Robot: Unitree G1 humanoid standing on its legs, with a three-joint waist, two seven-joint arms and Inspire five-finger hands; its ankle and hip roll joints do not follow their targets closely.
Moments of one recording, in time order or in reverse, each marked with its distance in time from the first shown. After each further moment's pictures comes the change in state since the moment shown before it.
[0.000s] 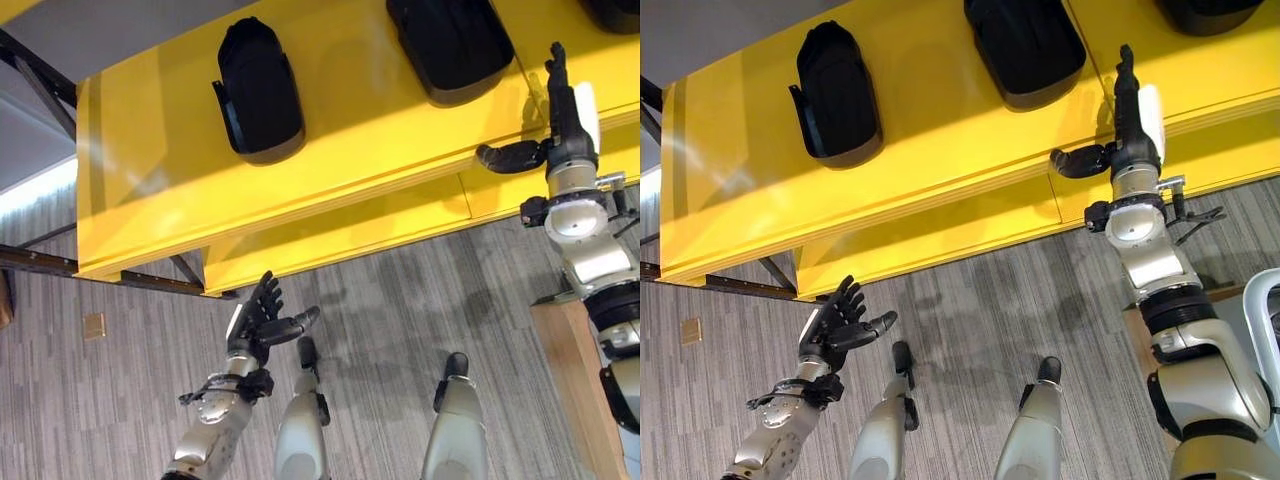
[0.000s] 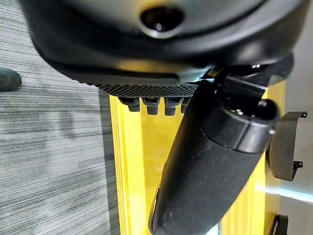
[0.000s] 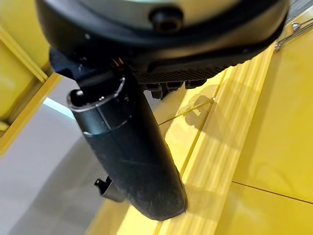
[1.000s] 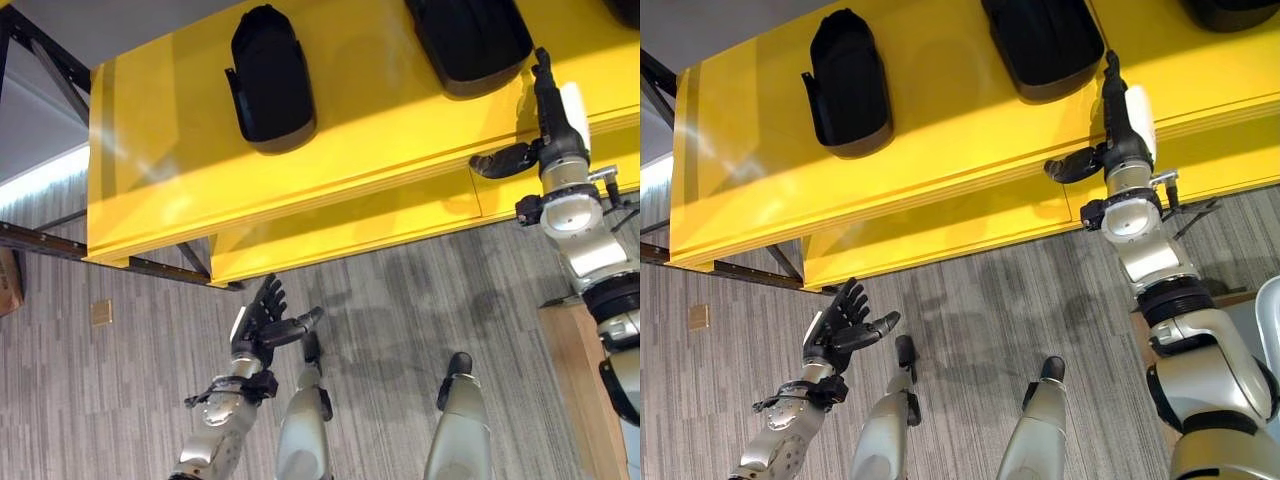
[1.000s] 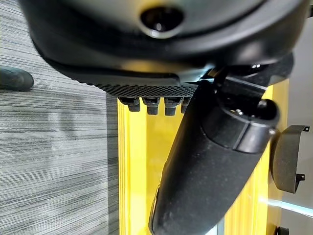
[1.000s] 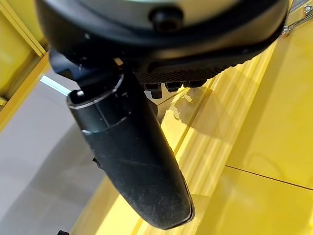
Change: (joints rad) left arm 0.008 -0.030 0.000 0.000 -0.001 -0.001 0.001; right arm -0.046 -0.005 0.032 0.064 0.000 0.005 0.022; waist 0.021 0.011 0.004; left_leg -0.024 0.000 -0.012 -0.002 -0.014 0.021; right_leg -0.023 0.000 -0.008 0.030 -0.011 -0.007
